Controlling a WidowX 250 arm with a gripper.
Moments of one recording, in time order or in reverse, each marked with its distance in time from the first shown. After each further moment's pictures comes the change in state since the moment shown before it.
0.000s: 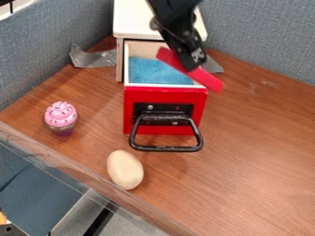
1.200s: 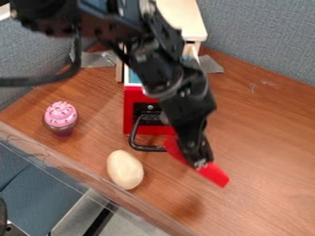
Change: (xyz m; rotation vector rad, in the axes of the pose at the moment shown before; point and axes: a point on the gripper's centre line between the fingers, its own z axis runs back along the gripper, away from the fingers) arm -0.053 -0.081 -0.050 -0.129 0.092 -0.126
